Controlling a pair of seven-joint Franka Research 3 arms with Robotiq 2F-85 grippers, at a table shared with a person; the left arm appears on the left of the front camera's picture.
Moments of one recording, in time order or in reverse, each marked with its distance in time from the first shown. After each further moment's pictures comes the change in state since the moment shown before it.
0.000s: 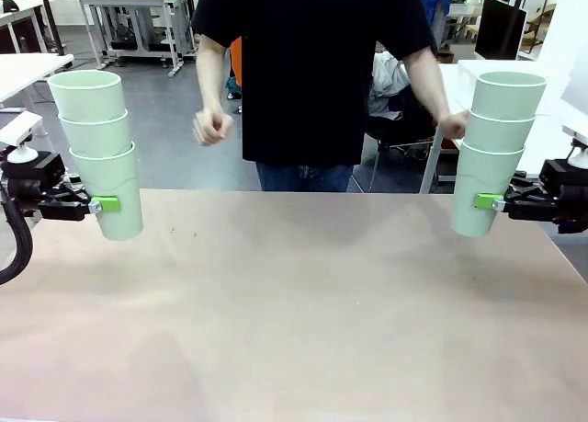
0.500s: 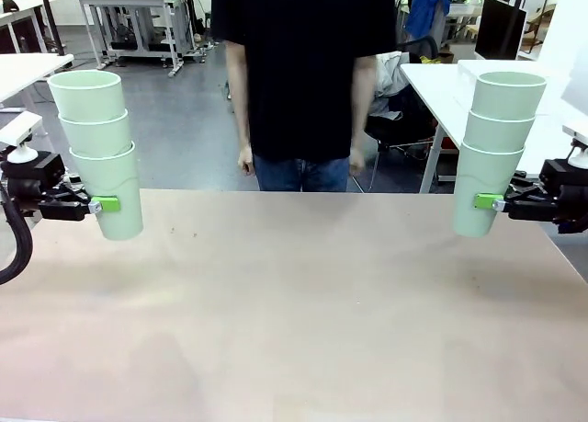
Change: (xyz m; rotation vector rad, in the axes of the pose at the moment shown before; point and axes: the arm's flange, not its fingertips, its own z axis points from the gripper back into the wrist) left arm 0.000 0.000 0.000 0.000 0.000 0.000; right arm 0.000 0.000 0.000 0.000 0.000 0.000
